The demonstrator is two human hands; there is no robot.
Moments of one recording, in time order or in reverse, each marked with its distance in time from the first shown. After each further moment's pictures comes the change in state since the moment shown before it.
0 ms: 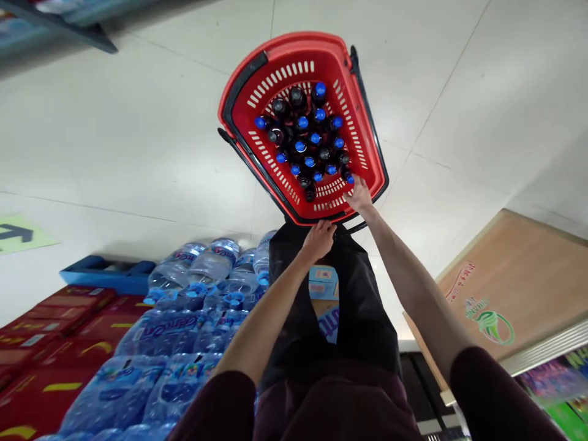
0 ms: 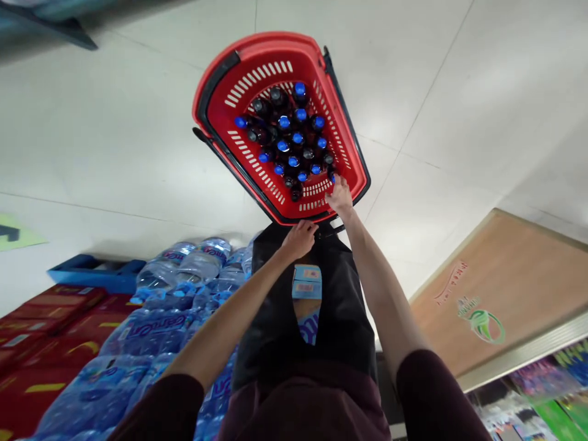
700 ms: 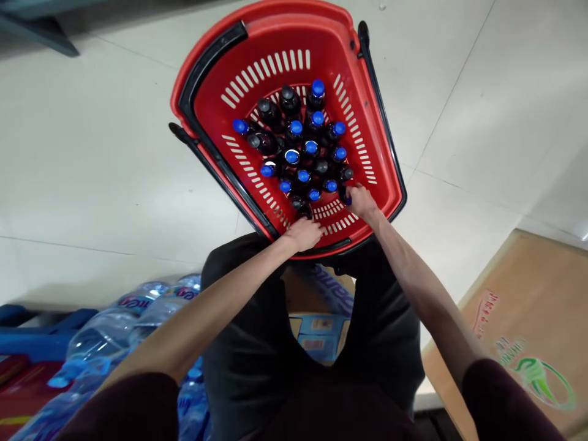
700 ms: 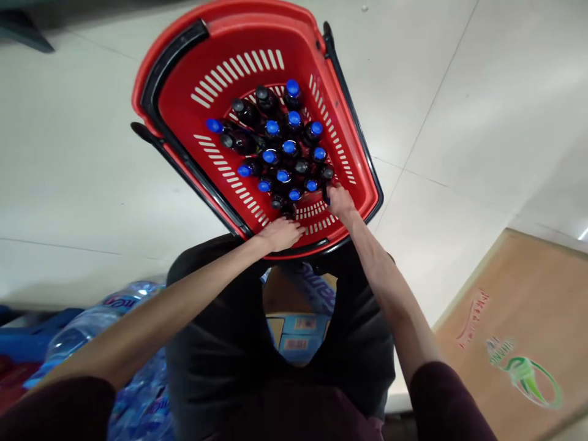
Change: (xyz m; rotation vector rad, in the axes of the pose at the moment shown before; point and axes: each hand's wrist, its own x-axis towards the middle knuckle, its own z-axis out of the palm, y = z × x) left_hand 0.115 -0.112 -0.013 0.252 -0.109 0.149; right_hand 0.079 0.017 0.031 -0.439 -0.102 -0.132
